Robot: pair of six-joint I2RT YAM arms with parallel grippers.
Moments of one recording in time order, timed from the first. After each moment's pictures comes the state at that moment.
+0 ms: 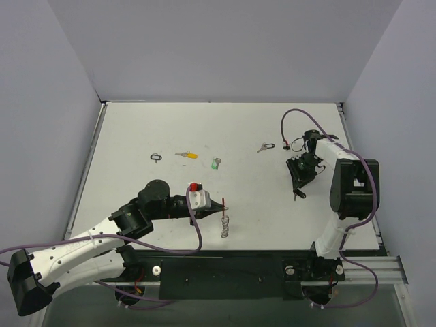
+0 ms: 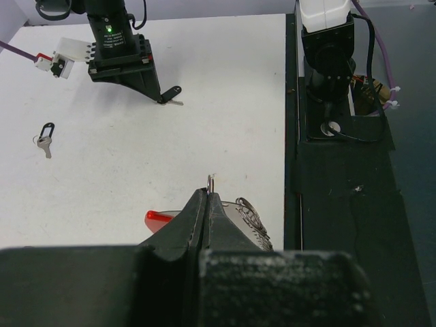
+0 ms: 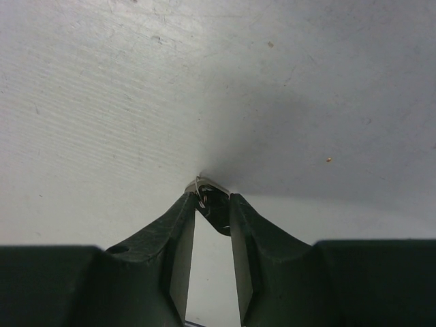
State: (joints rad) left arm -0.97 0.84 0.64 0.05 0.45 0.17; right arm -0.01 1.83 1.18 -0.84 -0.18 -0.42
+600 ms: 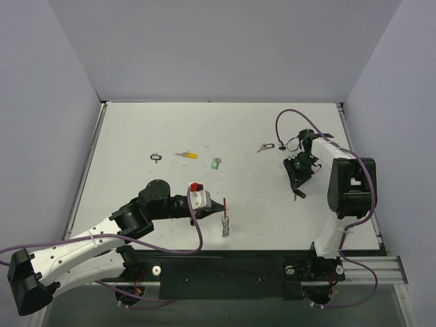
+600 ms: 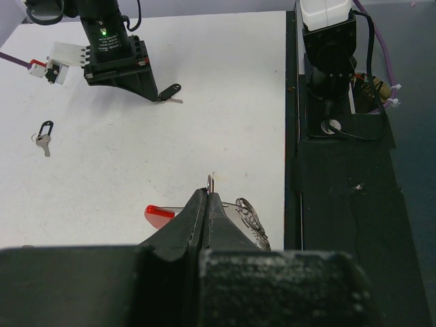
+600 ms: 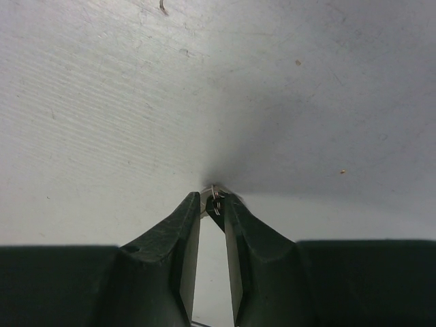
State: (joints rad) left arm -0.97 0.85 0.64 0.05 0.45 0.17; right arm 0.03 1.85 1.20 -0.85 -0.17 -0.42
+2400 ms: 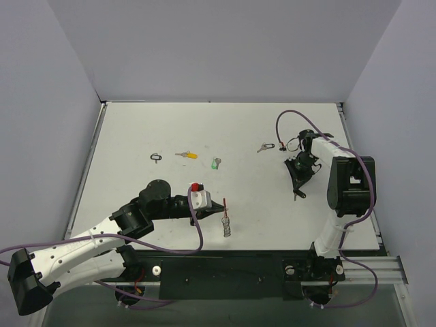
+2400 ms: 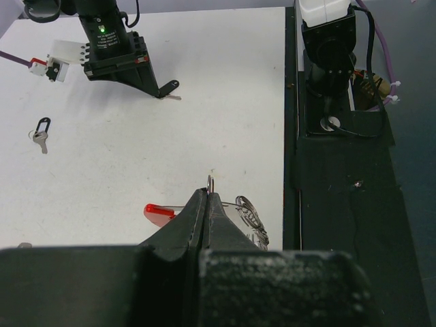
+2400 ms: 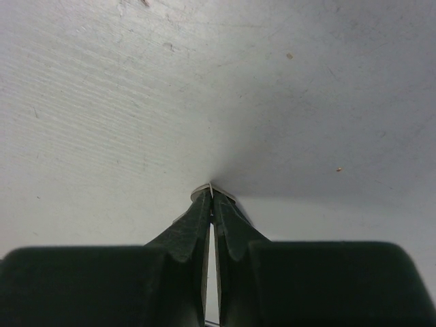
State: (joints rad) left arm -0.97 0.85 0.64 0.04 0.45 0.17; right arm 0.02 1.87 1.21 -0.87 -0.15 -0.42
